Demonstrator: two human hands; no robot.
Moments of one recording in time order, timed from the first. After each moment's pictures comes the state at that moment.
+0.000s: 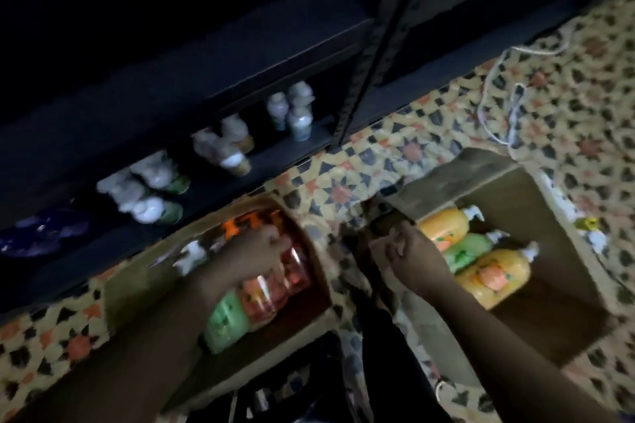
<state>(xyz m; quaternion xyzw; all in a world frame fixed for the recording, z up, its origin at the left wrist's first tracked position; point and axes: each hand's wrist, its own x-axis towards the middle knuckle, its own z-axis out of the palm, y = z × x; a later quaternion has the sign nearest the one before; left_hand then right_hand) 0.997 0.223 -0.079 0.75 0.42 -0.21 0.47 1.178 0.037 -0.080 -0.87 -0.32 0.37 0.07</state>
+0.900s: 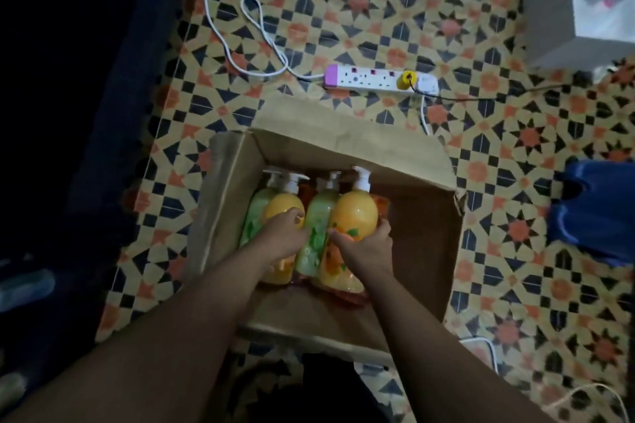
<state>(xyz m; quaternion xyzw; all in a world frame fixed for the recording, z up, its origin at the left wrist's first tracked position) 1.368 -0.039 -0.216 0.81 0.14 -0.45 0.35 1.333 -0.192 -0.199 -0.78 0.41 0.31 0.36</state>
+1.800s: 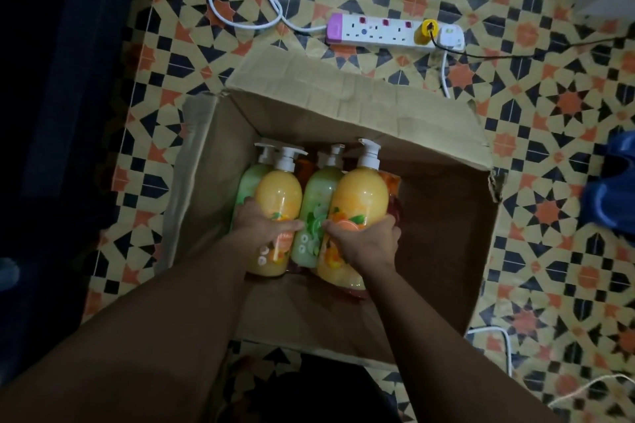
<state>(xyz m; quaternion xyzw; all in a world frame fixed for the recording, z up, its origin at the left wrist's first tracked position) 1.358 -0.023 -0.325 0.80 0.32 -0.44 0.25 1.329 -0.202 -0.271 -0.76 0.45 0.32 0.34</state>
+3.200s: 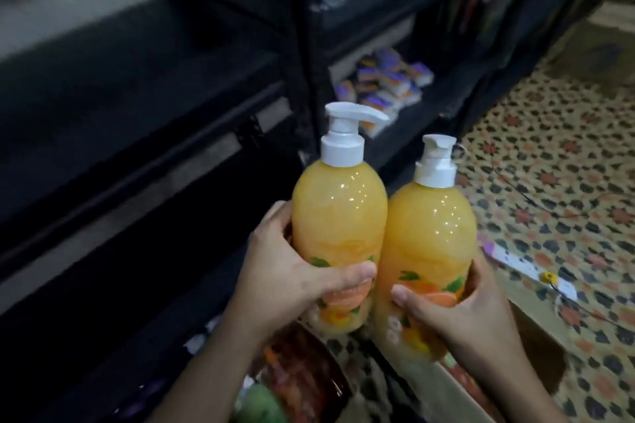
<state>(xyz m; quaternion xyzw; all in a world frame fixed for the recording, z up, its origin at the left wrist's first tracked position) 1.091 0.171 0.351 0.78 0.27 0.10 0.55 1.178 -0.029 0.308 -0.79 -0.07 0.21 0.57</state>
